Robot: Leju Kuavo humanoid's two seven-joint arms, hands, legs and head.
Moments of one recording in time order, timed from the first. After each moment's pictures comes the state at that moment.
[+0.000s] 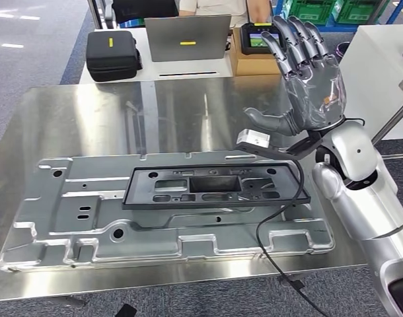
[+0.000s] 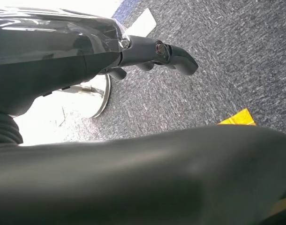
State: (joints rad) left arm -0.13 -0.24 0.74 -0.22 -1.23 0.26 0.11; right arm -0.76 -0.33 0.48 -1.60 1.13 -0.28 -0.06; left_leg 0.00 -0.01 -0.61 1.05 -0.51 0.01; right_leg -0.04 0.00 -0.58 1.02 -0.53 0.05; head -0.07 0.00
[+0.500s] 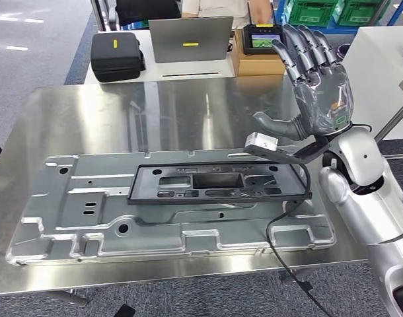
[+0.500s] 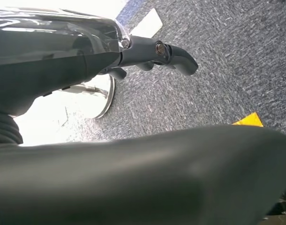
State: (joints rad) left arm -0.13 -0.24 0.74 -0.22 -1.23 0.26 0.12; right arm -0.72 -0.35 0.45 -1.60 1.13 -0.28 -0.07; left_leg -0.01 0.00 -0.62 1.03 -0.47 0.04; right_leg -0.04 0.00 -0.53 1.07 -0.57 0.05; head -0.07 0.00
